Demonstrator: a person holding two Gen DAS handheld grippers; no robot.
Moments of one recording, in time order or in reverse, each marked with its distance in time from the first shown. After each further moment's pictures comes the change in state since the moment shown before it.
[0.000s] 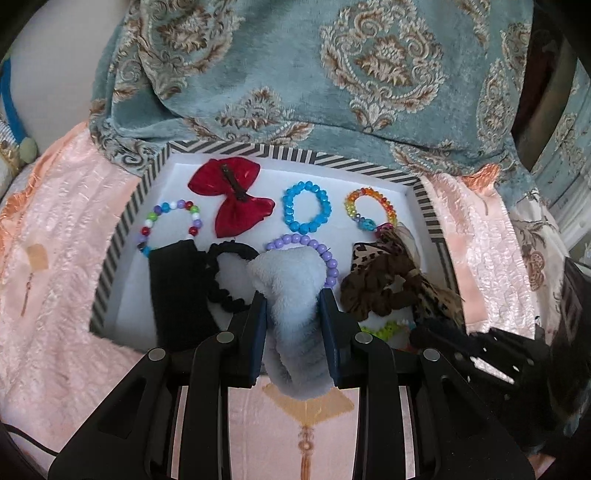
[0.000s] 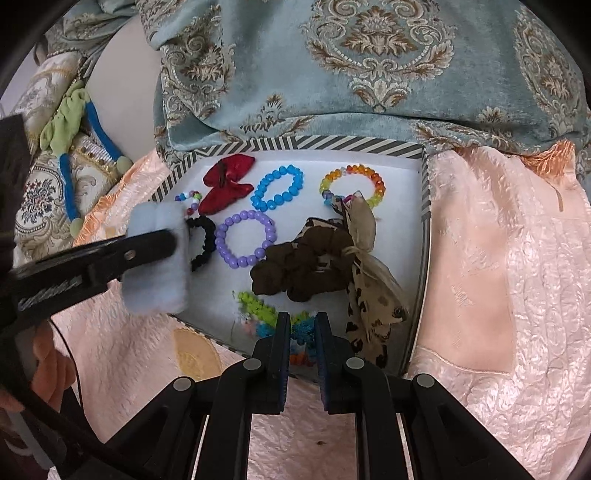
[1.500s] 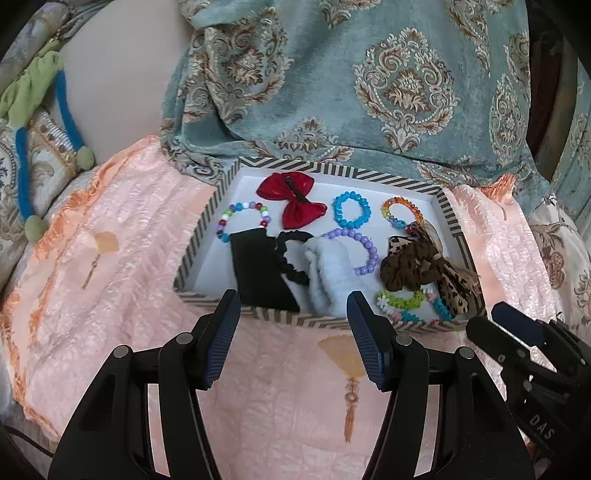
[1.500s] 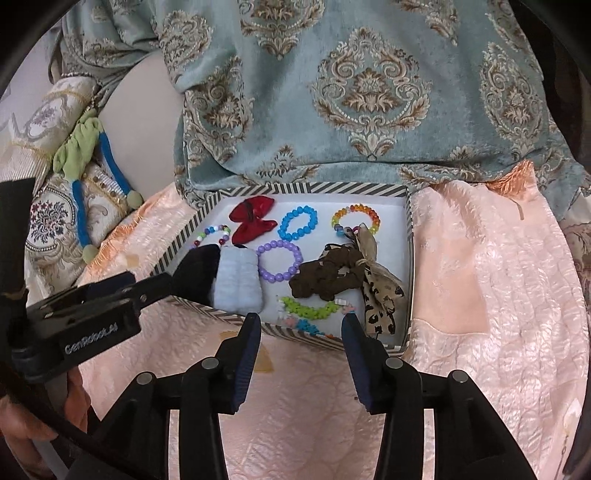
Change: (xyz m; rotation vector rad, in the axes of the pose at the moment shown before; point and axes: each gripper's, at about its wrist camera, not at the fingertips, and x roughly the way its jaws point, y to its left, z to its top) left arm -0.068 0.017 -0.053 -0.018 -0.150 0.162; right arm -0.067 0.042 -0.029 0.034 -0.193 -0.049
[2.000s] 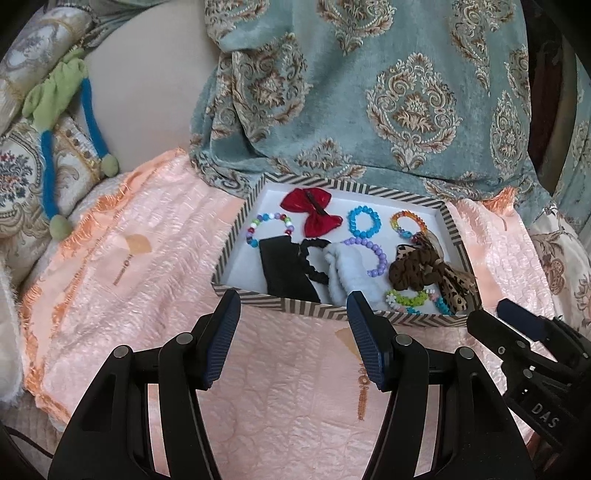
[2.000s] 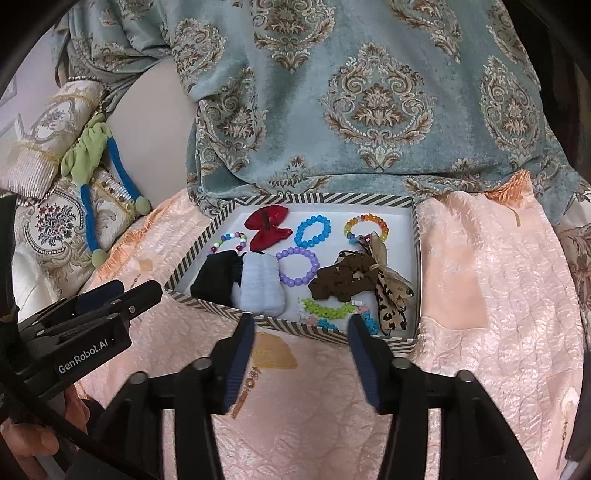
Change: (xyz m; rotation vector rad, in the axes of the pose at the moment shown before) left arm -0.040 0.011 -0.013 -0.011 -0.075 0.052; right arm -0.022 0.020 -0.001 0.001 -0.032 0.006
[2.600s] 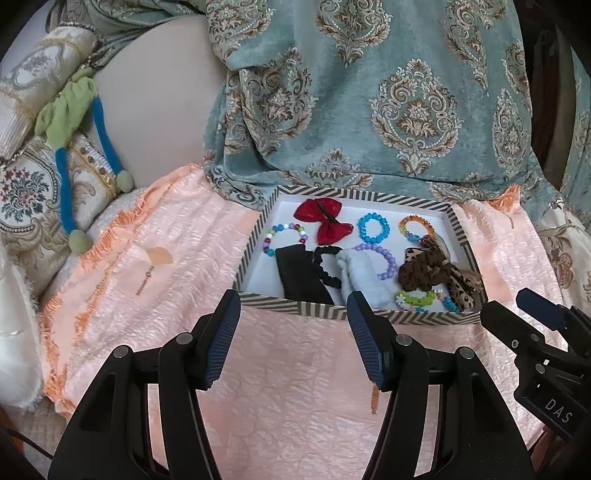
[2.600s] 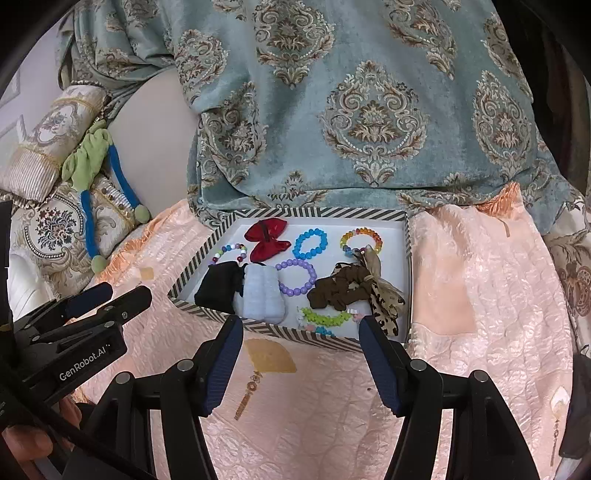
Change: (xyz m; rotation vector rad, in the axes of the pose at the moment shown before) left arm -0.020 -0.001 0.000 0.030 -0.035 0.061; right arm -0.016 0.006 0.000 -0.013 -0.042 -0.022
